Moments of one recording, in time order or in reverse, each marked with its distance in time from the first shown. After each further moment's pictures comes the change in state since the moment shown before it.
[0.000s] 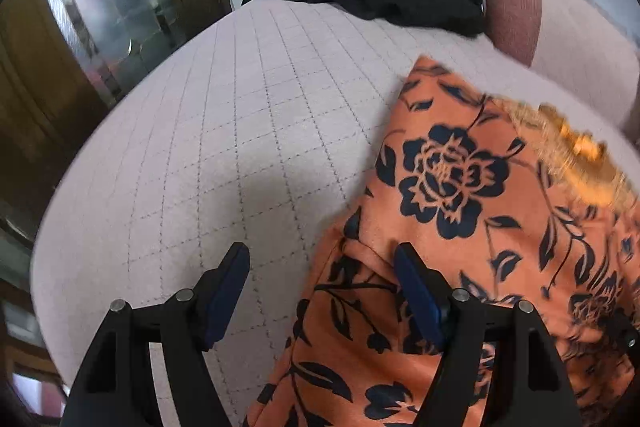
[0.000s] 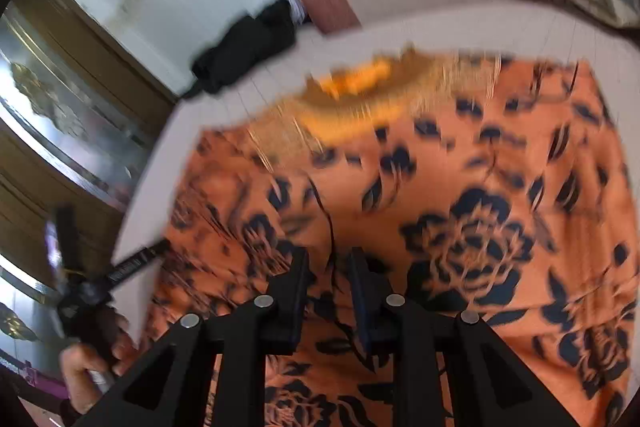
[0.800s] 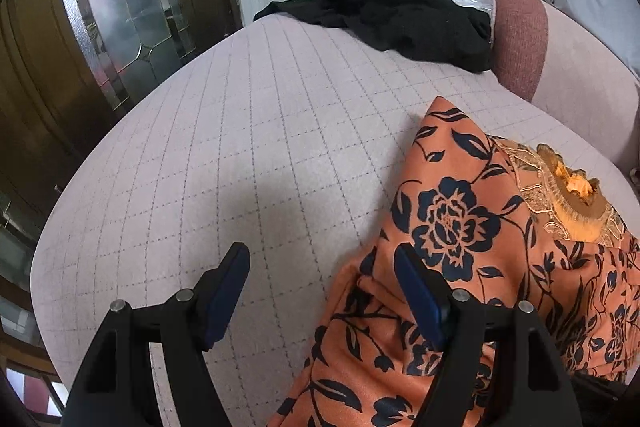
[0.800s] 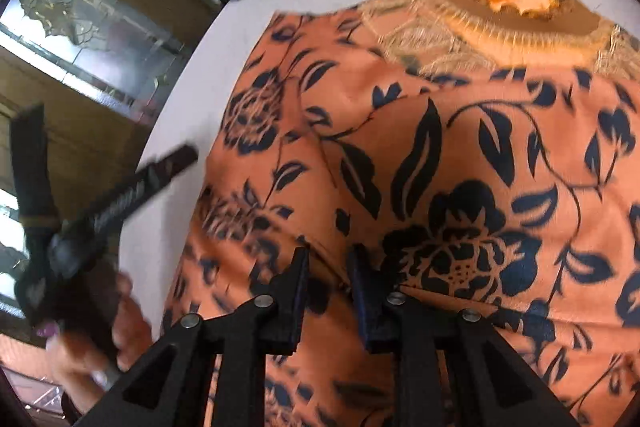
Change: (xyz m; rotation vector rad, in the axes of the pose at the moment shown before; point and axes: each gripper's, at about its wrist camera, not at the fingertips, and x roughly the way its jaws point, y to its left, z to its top) left arm -0.016 0.019 0.017 -0.074 -0.060 -0.052; right arm 0.069 0.095 -0.007 -0.153 0.276 0.146
